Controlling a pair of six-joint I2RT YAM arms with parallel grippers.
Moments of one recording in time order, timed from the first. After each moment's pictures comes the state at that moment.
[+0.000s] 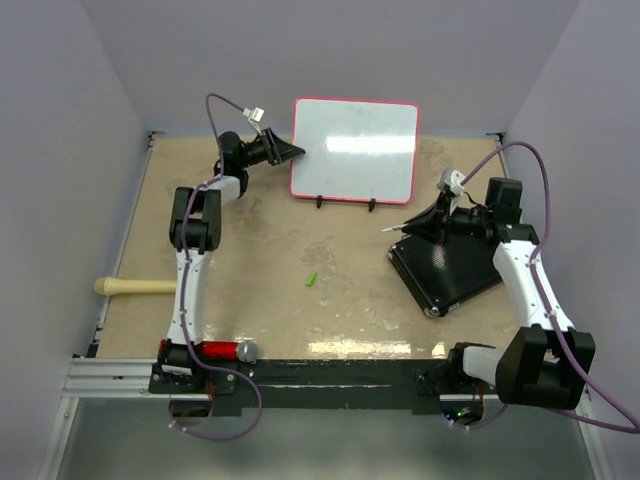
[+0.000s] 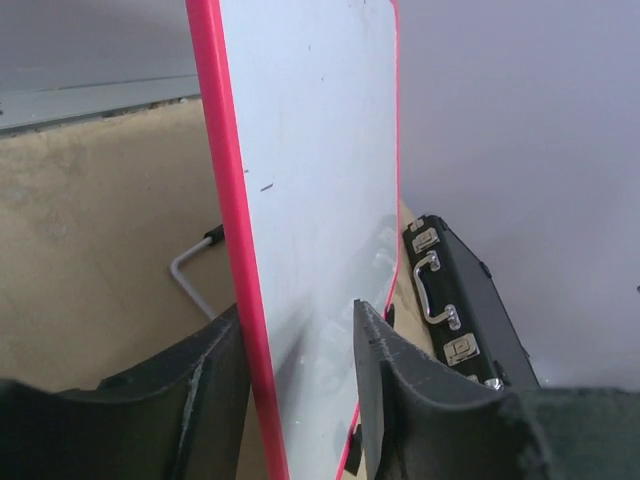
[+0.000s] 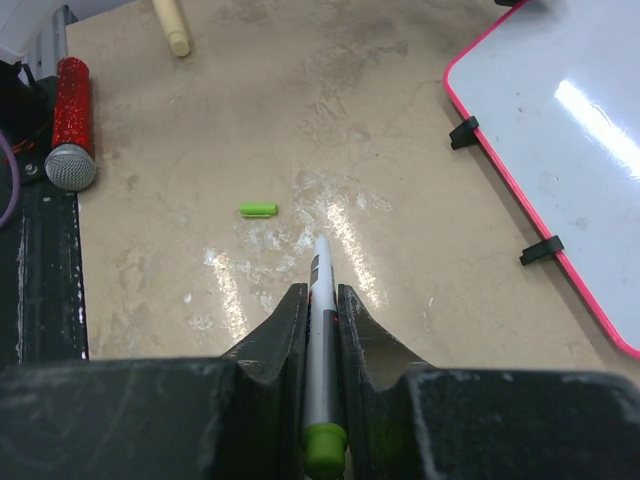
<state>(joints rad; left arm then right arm) -0.10 2.65 1.94 0.87 1.01 -0.95 -0.11 1.21 0.93 -0.43 -1.25 -0.56</state>
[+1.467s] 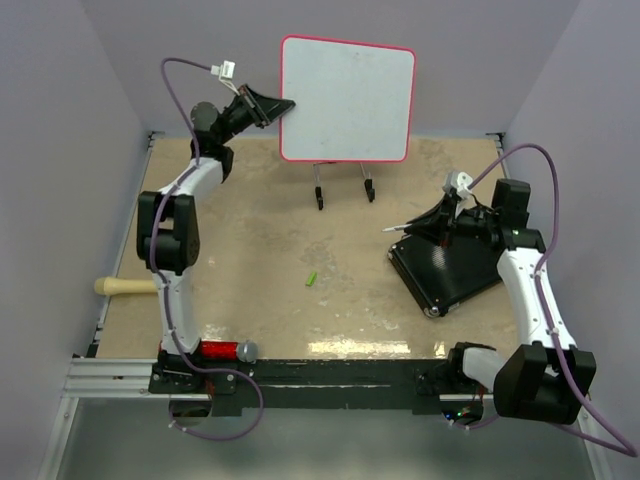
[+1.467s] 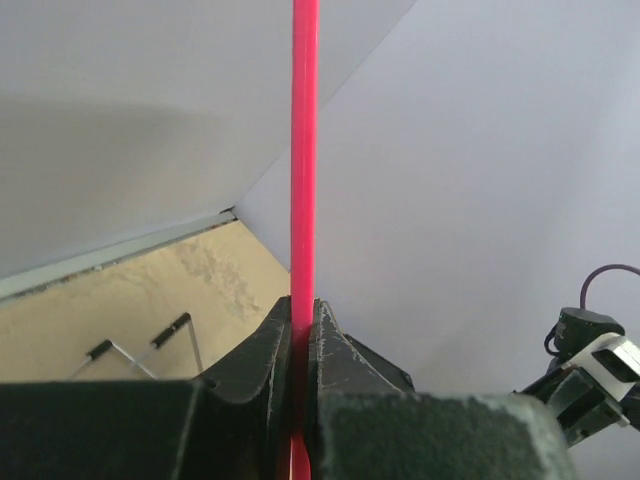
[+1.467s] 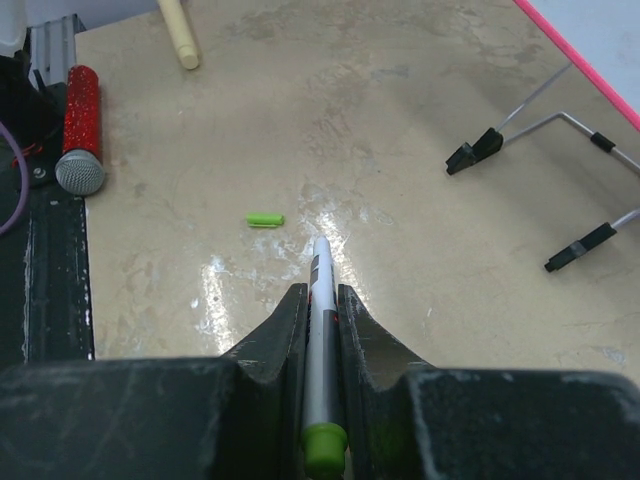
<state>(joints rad) -0.12 2.21 1.78 0.88 0.81 -1.07 -0.13 1.14 0.93 -0.46 -1.28 -0.56</state>
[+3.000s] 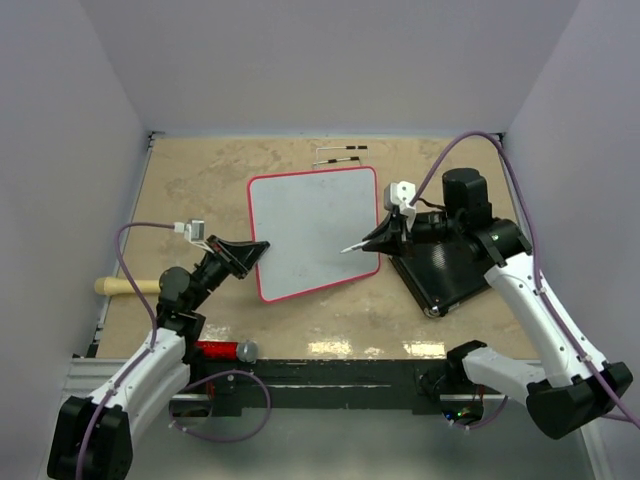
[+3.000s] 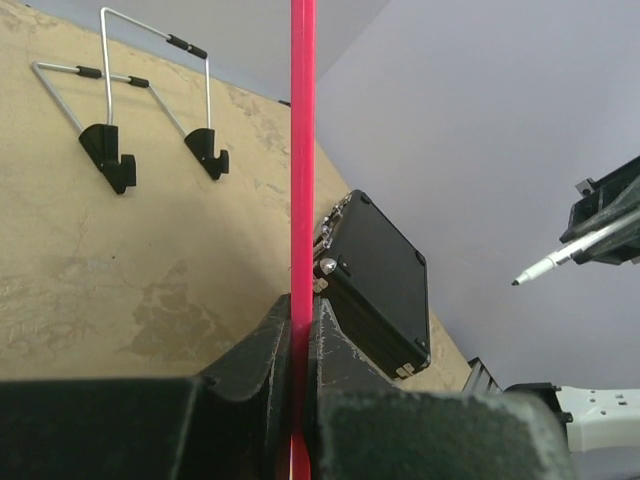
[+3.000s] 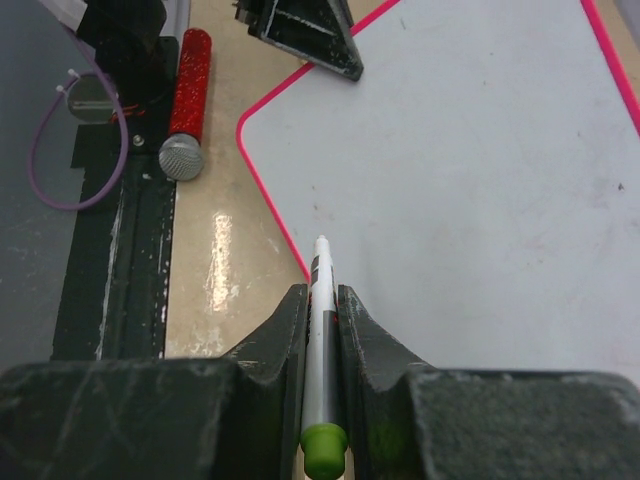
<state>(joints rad) -0.24 0.73 0.14 0.76 0.44 -0.83 0.38 1.07 1.17 -0.68 -0.99 -0.56</state>
